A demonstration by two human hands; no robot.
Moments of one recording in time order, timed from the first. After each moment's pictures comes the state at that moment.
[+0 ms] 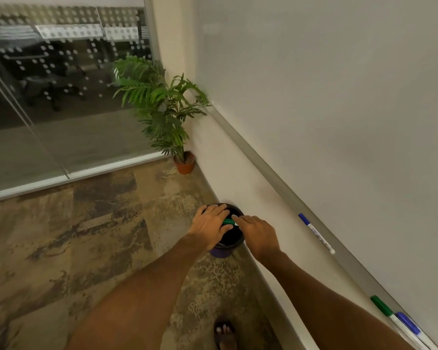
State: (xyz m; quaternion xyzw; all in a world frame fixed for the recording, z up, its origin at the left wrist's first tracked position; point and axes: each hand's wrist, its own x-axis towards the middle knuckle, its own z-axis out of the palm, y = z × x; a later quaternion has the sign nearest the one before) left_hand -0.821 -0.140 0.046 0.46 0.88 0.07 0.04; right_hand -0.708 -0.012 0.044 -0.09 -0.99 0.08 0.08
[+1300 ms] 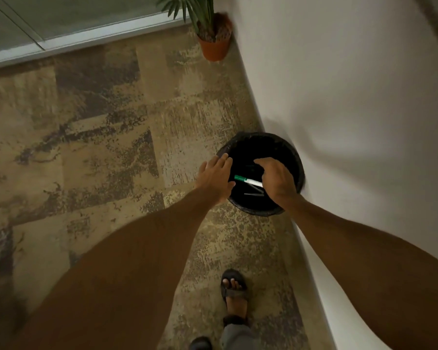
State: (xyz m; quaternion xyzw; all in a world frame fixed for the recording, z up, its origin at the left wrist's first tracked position) left_hand -1.064 -0.037 -0.308 0.28 0.93 0.05 0.26; right_hand -1.005 0.128 -0.327 -0.18 -0.94 0.26 -0.11
